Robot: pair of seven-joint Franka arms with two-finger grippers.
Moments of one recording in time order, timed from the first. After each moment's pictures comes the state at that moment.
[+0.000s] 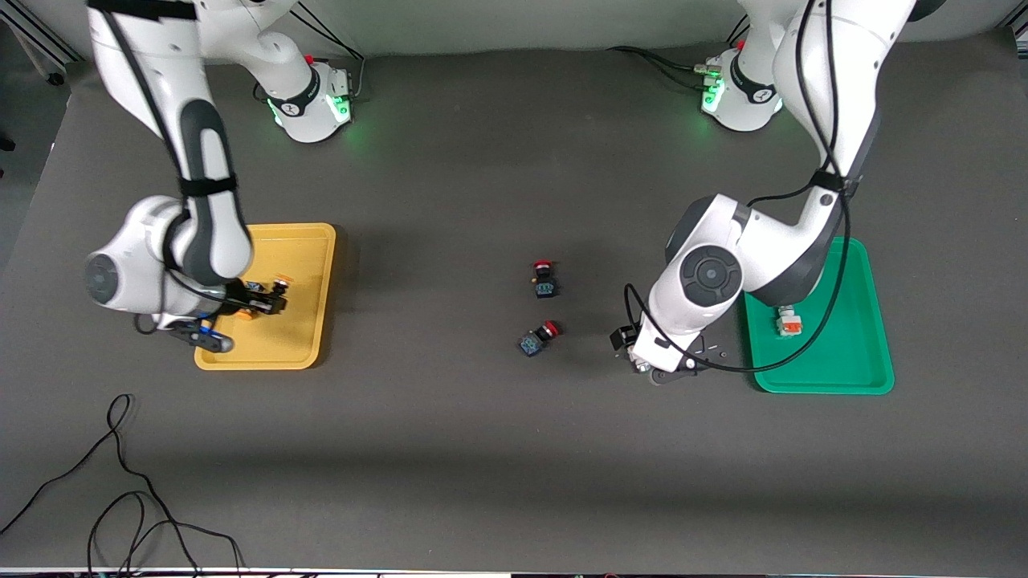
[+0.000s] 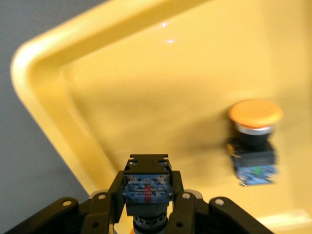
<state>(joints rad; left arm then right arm) -0.21 0.57 -0.28 -1.62 0.12 2.12 -0.86 0.77 0.52 -0.82 -2.12 0.63 2.13 -0.07</state>
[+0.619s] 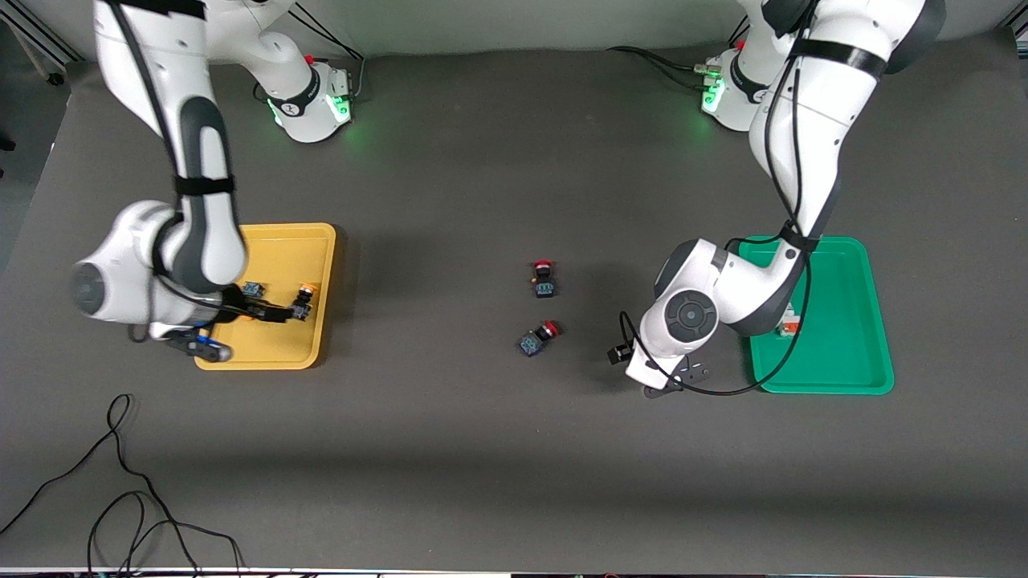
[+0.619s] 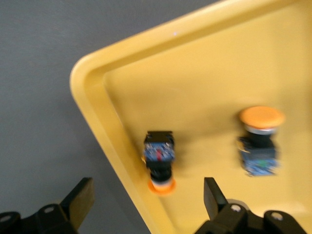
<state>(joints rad) -0.22 0.75 -0.26 -1.62 0.17 2.26 -0.86 0.79 0.46 -0.92 -1.98 0.55 1.94 -0.08</state>
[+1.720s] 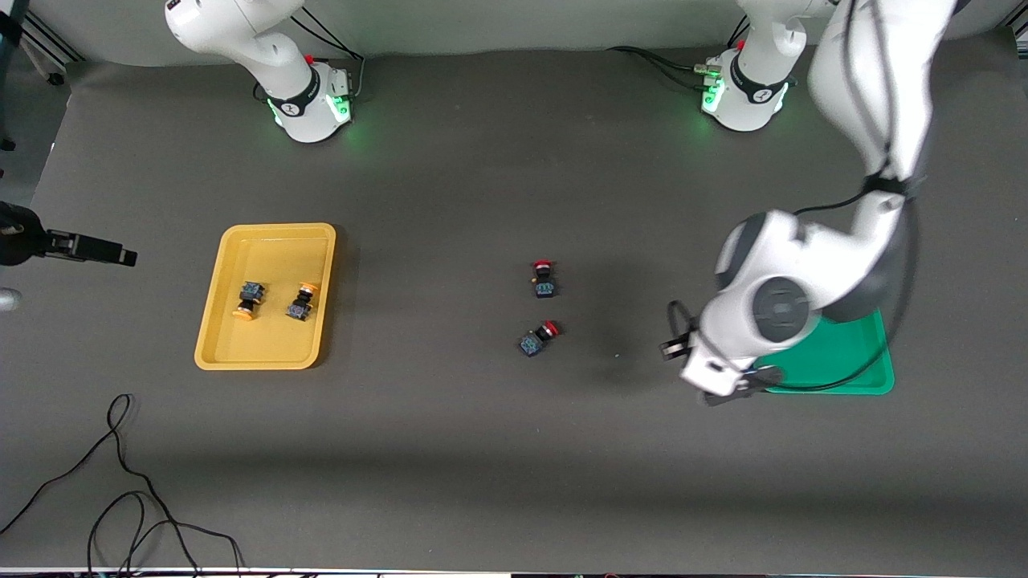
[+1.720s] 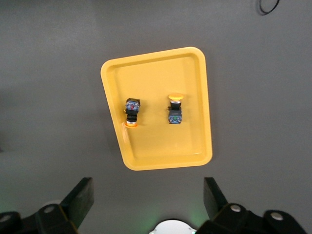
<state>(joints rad) -0.08 0.51 -0.27 -1.52 0.07 1.86 -0.64 0.42 0.14 -0.65 -1.56 0.14 1.47 -0.07</state>
